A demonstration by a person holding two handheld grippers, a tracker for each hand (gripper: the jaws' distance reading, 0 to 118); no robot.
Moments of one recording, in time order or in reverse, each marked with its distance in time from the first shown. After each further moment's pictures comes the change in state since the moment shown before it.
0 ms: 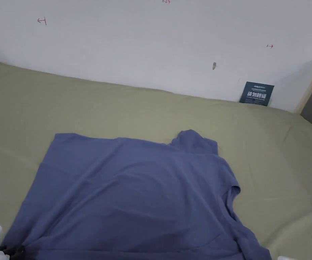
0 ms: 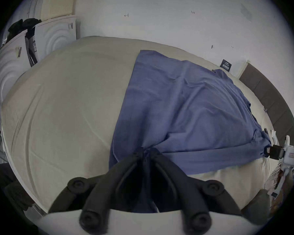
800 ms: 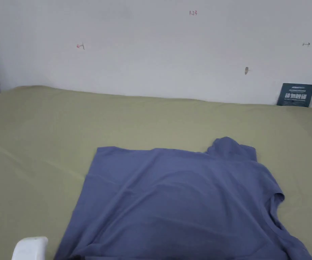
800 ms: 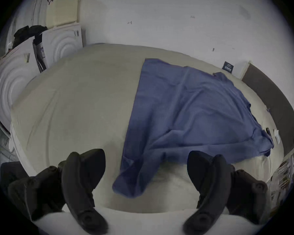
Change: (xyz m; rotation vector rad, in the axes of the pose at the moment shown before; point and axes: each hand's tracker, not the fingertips) left arm 0.004 0.001 0.034 0.029 0.065 -0.009; right arm -0.054 -0.030 0.157 0.487 -0.055 0.099
